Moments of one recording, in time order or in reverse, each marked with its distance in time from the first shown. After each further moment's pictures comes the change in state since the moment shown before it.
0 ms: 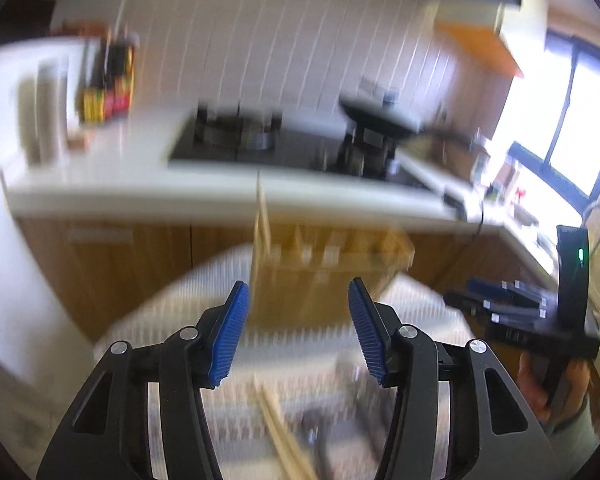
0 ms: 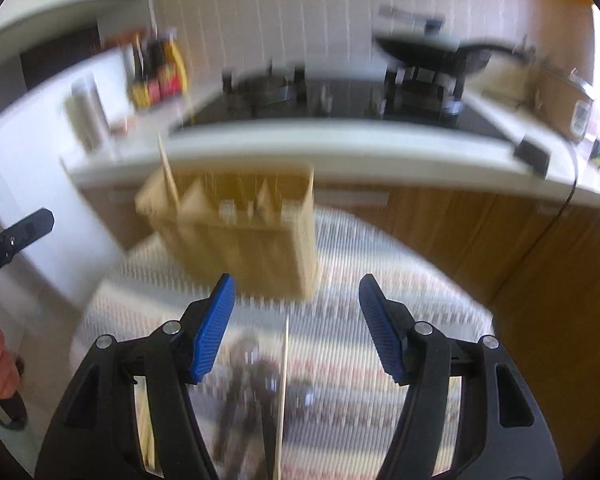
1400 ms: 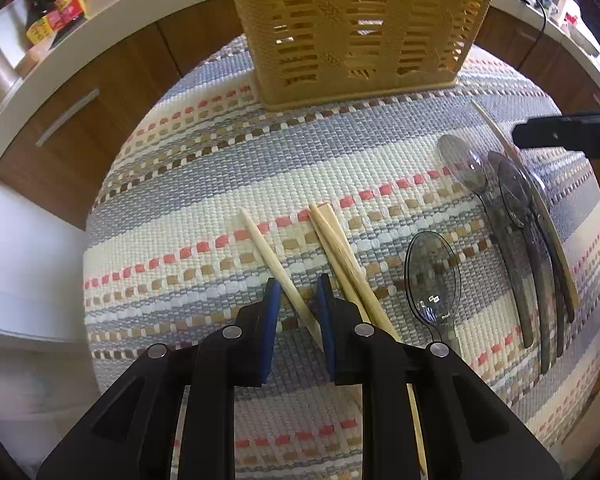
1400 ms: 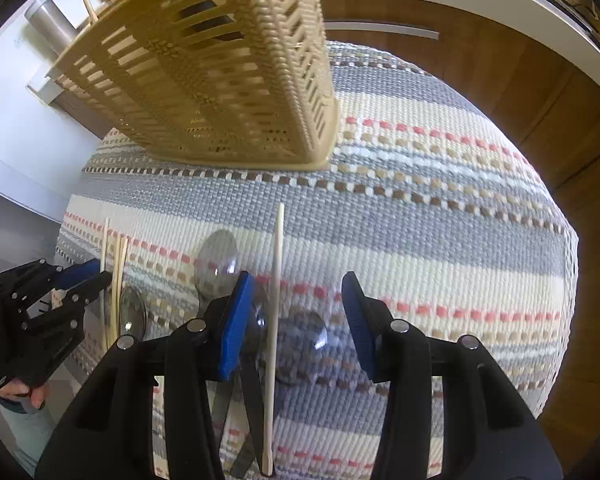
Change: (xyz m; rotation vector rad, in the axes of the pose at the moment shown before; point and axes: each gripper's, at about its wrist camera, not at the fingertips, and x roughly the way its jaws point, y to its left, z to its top) left arm 0.127 0.007 -0.109 0.241 0.563 0.223; right arm 0.127 -0.009 -0.036 0.032 0.421 0.086
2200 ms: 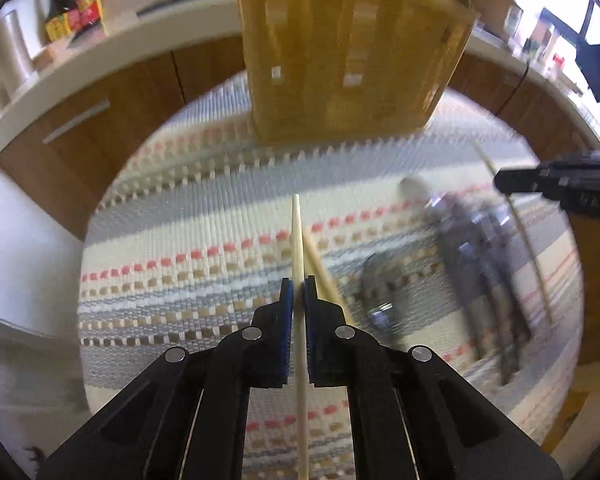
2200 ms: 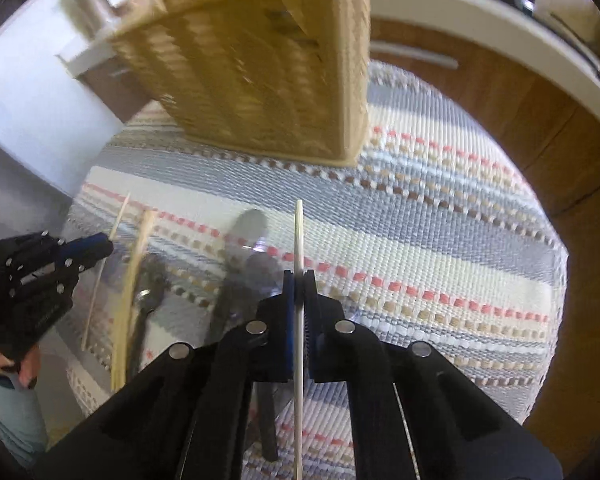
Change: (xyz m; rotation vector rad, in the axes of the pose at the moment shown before) left arm -0.038 0.005 -0.002 -0.094 -0.183 -0.094; right arm -0.034 0.017 -0.032 -0.128 -0.085 0.007
